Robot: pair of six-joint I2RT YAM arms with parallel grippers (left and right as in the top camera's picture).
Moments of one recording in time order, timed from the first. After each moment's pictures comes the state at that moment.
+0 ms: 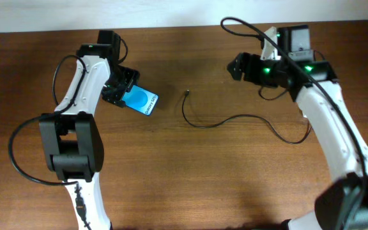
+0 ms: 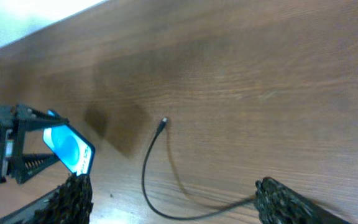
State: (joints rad) left arm -0.07 2.20 1.87 -1.11 0.13 -1.18; right arm 0.12 1.71 1.51 -0.70 -0.38 0.40
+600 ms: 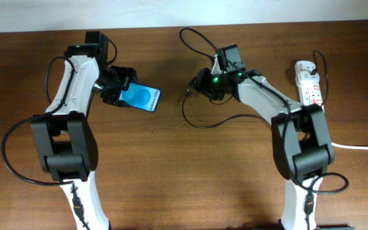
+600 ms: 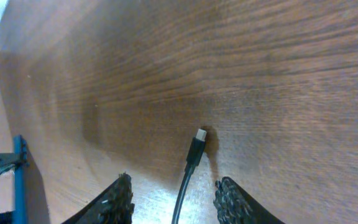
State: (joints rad) left arm -0.01 2.20 1.88 -1.14 0.38 -1.21; right arm 0.31 2.15 1.51 -0.31 -0.48 0.75
